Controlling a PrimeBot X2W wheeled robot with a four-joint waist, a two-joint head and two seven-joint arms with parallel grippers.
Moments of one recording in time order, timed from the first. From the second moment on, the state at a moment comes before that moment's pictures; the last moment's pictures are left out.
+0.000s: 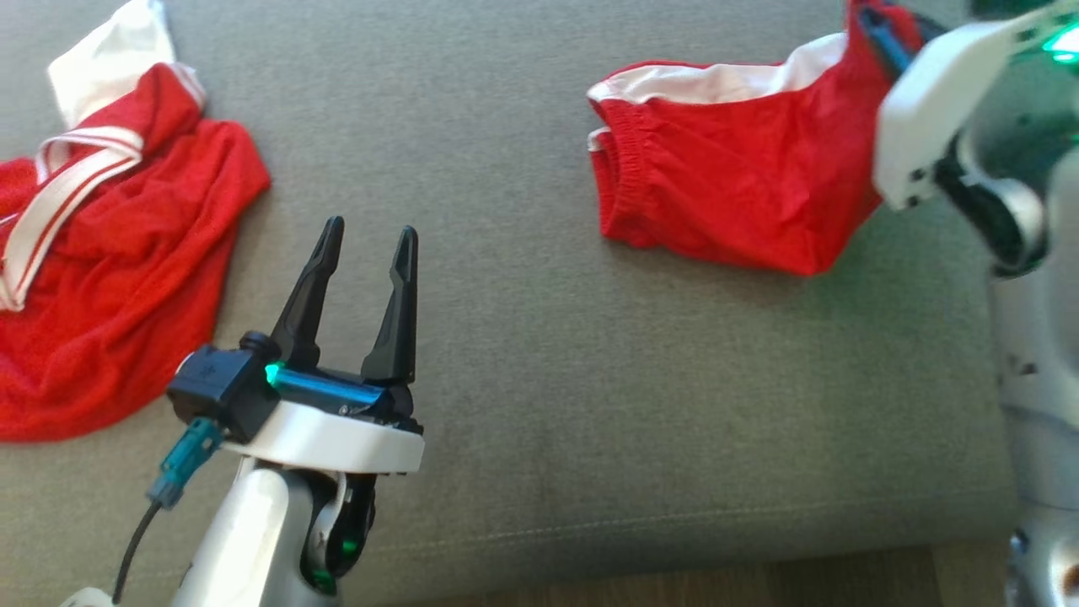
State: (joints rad) left arm -0.16 0.10 -0.31 -0.03 -0.32 -0.02 -0.26; right arm -0.75 -0.22 0.07 0.15 0.16 0.13 0.63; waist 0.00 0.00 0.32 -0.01
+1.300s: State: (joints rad) left arm 0.04 0.08 -0.25 -0.02 -0.29 0.08 -0.26; right arm -0.11 -0.08 0.00 -0.01 0.15 0.13 0.03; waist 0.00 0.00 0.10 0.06
